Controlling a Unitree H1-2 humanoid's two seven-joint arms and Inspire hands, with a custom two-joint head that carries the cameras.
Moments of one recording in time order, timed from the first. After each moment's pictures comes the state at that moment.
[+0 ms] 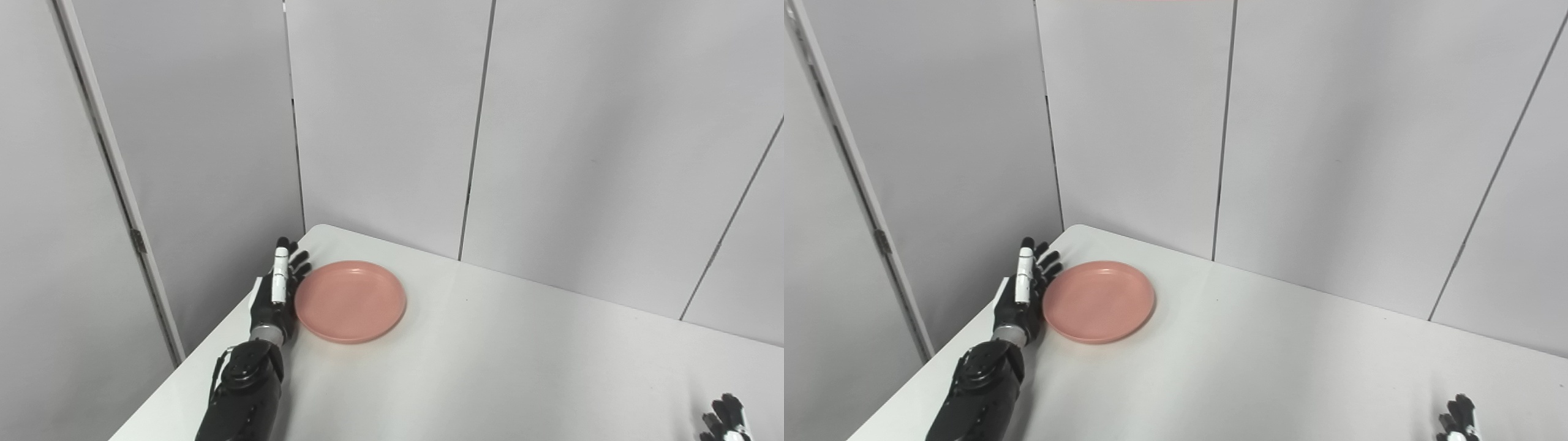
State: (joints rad) left arm -0.46 0.23 0.34 0.47 -0.33 0.04 0.06; right arm -0.13 -0.10 -0.04 0.02 0.08 -0.08 0.07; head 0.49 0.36
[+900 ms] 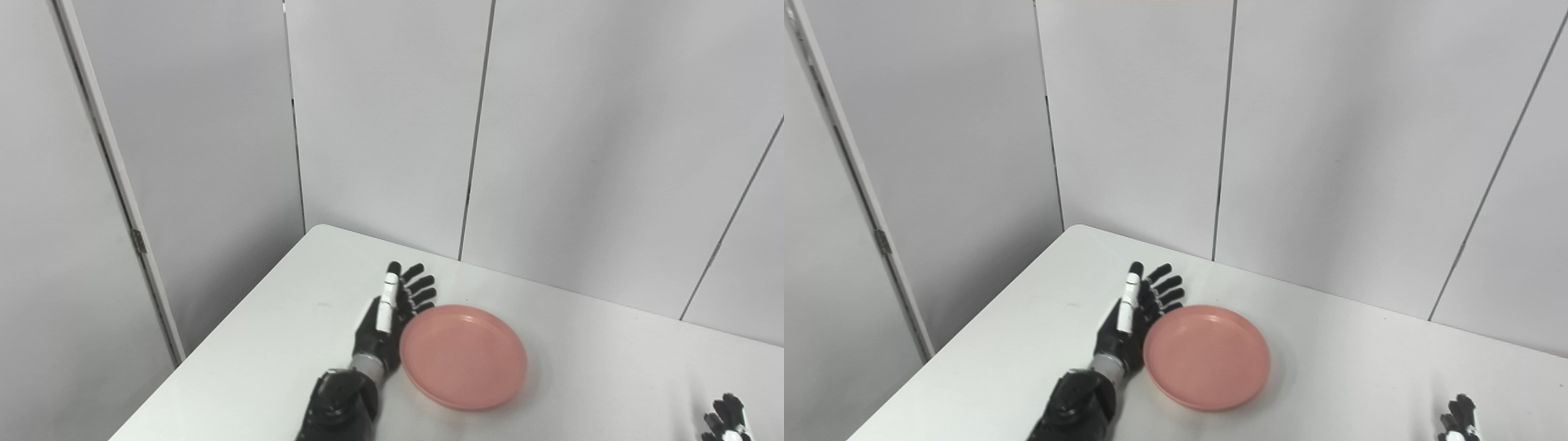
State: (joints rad) left arm -0.44 -0.01 0.15 0.40 -0.27 0.00 -0.02; right arm -0.13 -0.09 -0.04 0.02 0.06 -0.08 0.06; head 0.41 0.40
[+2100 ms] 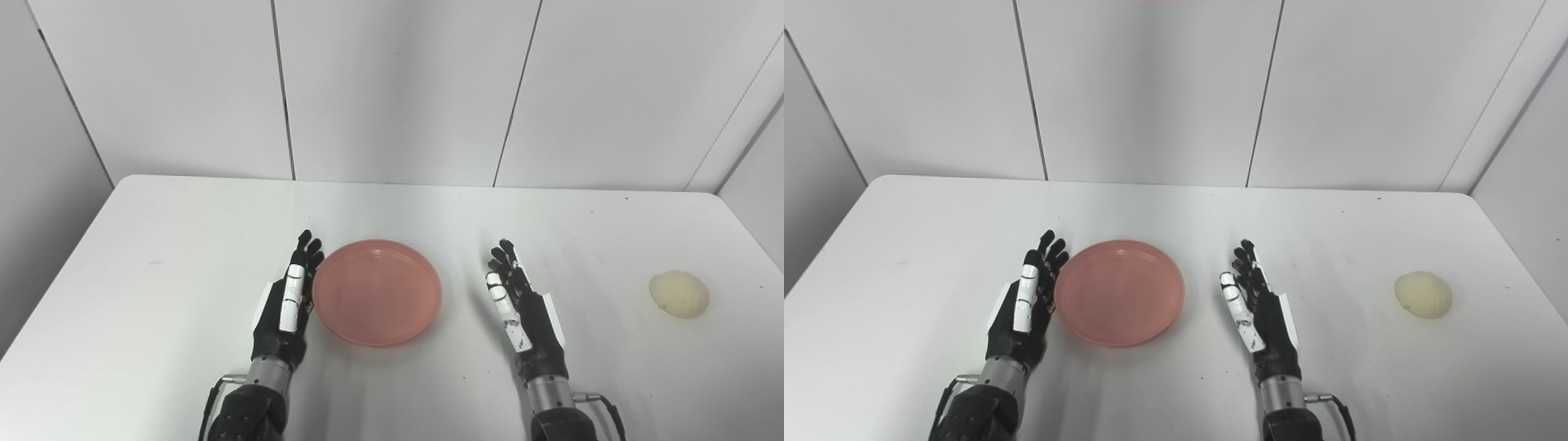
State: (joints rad) left arm -0.19 -0.08 -0.05 0.12 -0.10 0.02 -0.06; right arm -0.13 0.00 0.02 0.01 -0.10 -0.08 -0.02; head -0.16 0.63
